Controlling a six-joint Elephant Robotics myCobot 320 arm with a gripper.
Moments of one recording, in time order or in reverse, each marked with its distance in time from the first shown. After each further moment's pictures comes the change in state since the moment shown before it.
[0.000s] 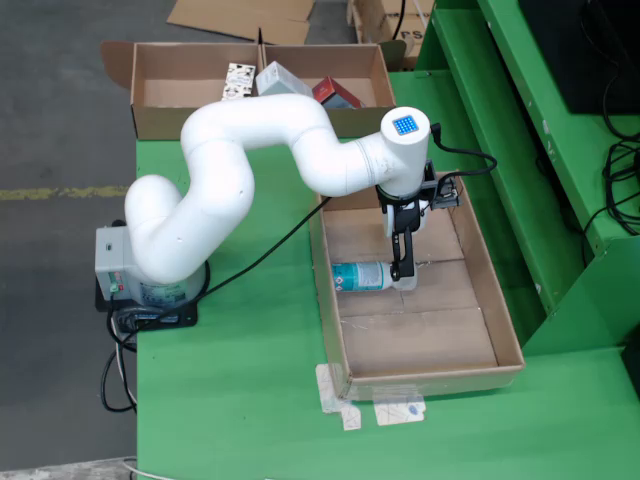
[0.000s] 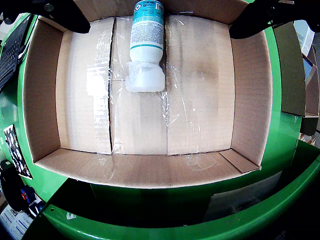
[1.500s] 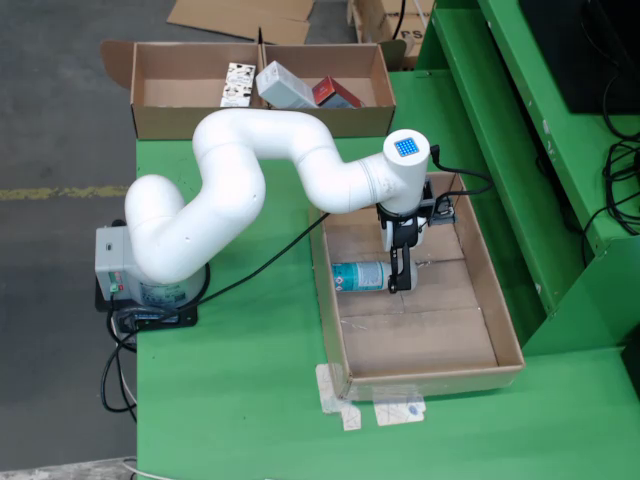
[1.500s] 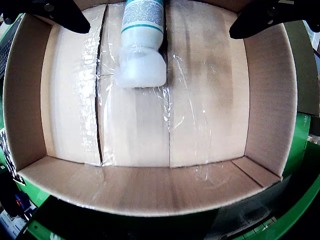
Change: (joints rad) arm 0.001 -0.124 -0.104 0.212 0.002 0.012
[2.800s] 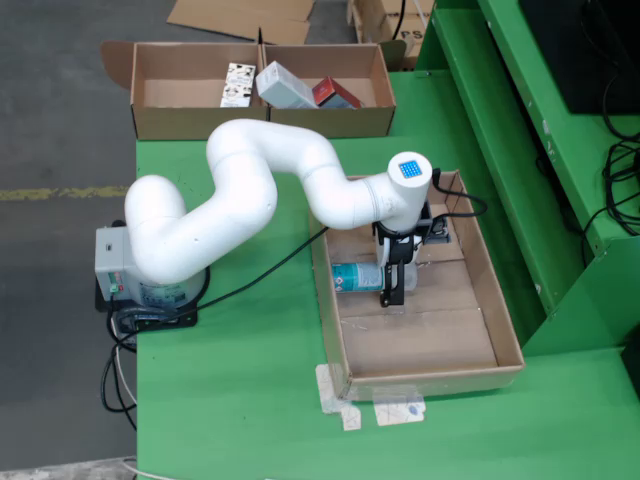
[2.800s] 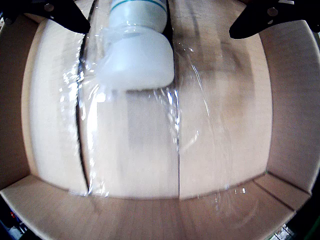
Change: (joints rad) arm -0.012 -0.160 0.018 0.077 0.014 0.015
